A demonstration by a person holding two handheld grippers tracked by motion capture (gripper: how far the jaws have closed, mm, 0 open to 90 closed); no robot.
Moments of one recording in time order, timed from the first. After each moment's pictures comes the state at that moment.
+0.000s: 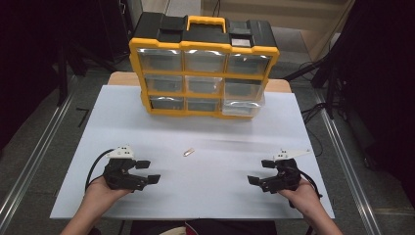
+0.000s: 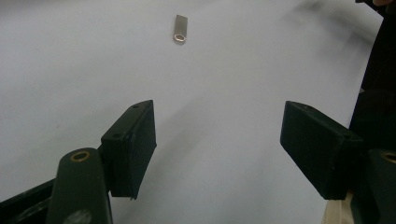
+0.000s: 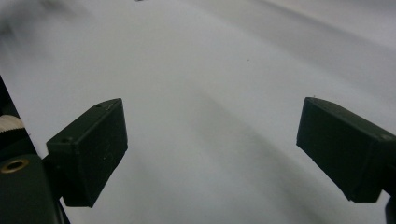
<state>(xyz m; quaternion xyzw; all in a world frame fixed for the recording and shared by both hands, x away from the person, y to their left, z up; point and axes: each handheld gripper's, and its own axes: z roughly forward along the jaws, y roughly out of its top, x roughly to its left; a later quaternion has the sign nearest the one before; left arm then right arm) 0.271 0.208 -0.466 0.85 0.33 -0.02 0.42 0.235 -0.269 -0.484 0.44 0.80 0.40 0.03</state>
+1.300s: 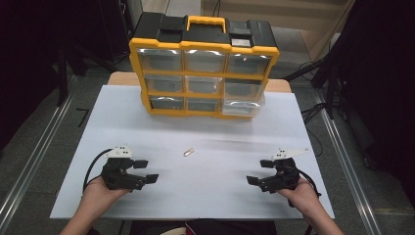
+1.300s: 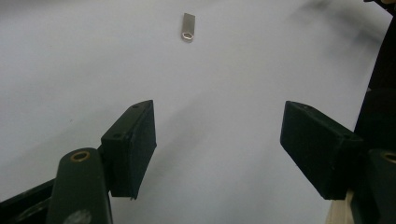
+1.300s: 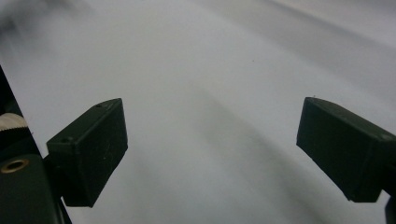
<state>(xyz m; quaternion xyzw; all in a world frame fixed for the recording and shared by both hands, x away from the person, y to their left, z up) 0.271 0.212 -0.464 0.85 0.34 -0.01 0.41 0.237 -0.267 -0.485 0.44 0.81 0.40 0.03</state>
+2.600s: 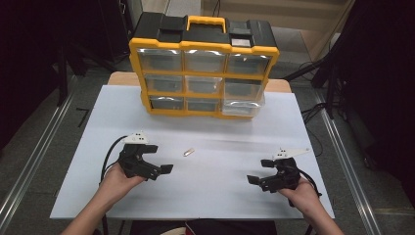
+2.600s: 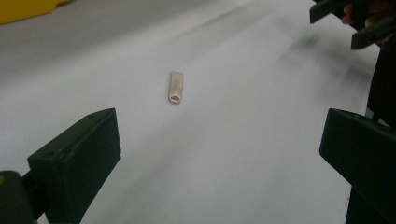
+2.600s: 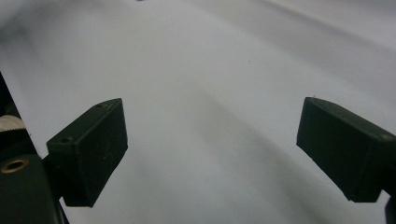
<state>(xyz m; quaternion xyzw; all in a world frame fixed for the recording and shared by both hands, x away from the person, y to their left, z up) 0.299 0.172 -0.449 0.84 0.33 0.00 0.44 0.238 -0.269 -0.485 0.44 0.80 0.40 0.03</state>
